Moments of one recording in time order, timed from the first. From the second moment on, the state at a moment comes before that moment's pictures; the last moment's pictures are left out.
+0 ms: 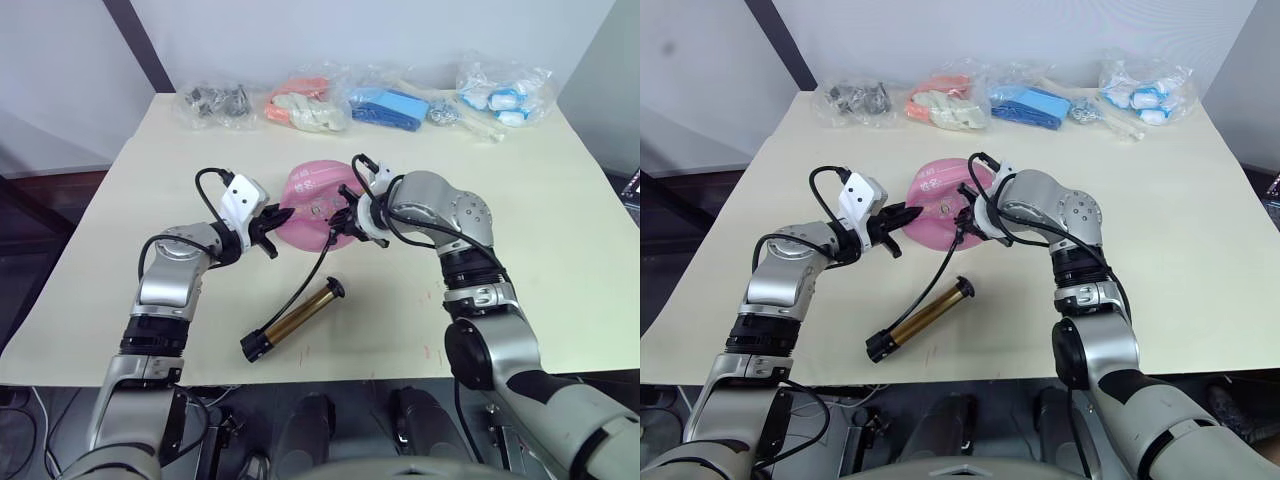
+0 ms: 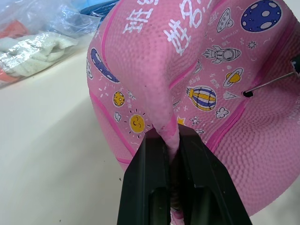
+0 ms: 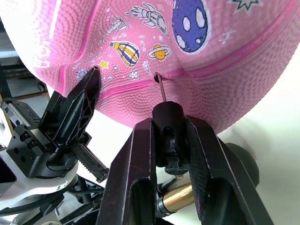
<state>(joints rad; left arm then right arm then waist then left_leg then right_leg) -0.52 0.59 0.00 0.23 -0.16 0.25 -0.80 -1.00 0.09 -0.18 0.44 1.75 1.02 -1.21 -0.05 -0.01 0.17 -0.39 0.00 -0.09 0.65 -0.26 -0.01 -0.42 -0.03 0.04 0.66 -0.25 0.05</state>
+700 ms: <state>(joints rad) -0.52 0.59 0.00 0.23 -0.16 0.25 -0.80 -1.00 0.11 -0.20 0.46 1.80 1.00 -1.30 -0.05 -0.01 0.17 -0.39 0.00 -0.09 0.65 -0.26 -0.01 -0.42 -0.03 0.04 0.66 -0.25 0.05</state>
